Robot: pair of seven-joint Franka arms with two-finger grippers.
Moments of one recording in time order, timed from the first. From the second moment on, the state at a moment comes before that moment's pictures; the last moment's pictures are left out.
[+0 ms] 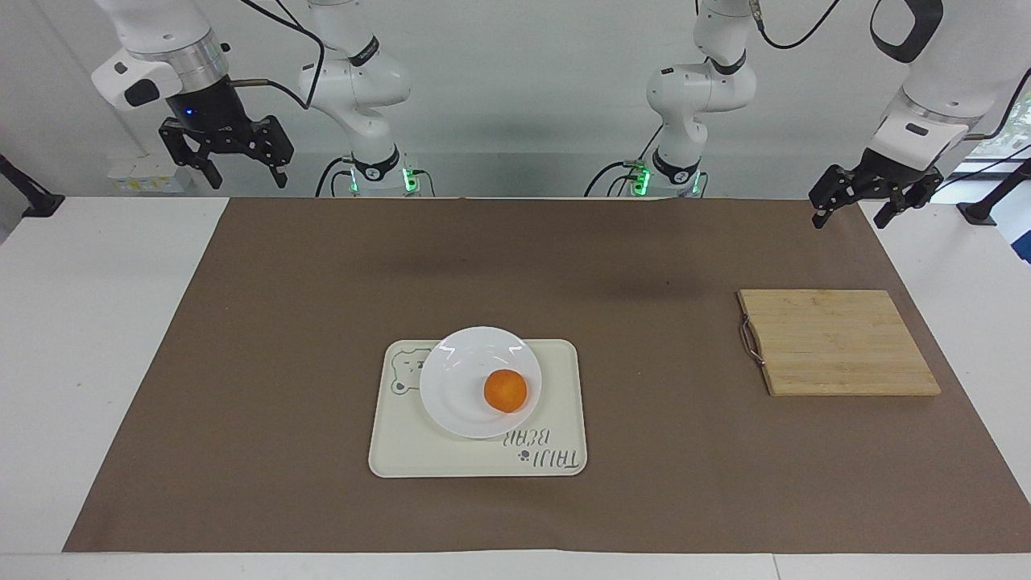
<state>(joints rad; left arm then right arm) 0.02 -0.01 -0.01 -1.56 0.02 1.58 0.10 0.13 -0.07 -0.16 -1.54 0.00 1.49 -0.03</state>
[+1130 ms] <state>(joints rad) 0.02 -0.01 -0.01 -1.56 0.02 1.58 0.10 0.13 -0.07 -0.16 -1.54 0.01 1.47 -0.03</state>
